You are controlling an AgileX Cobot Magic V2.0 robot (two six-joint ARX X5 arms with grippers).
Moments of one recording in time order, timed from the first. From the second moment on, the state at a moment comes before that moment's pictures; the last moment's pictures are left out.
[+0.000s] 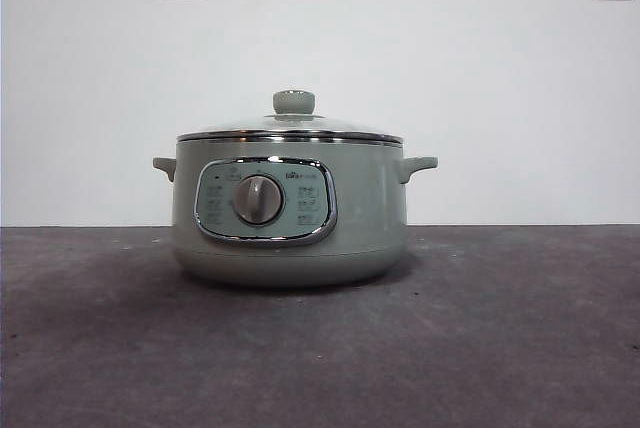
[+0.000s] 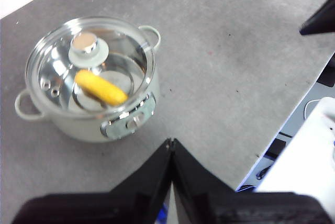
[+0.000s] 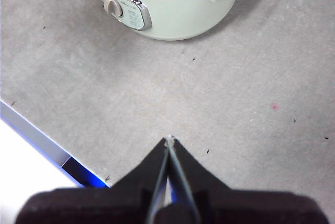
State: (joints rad) left arm -0.80 1.11 1.79 -1.33 -0.02 -0.03; right arm 0.49 0.89 1.23 -1.18 -0.13 -0.11
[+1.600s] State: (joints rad) left arm 0.01 0.02 0.02 -0.09 0.10 0.05; right arm 0.49 0.91 1.23 -1.18 -0.13 -0.11
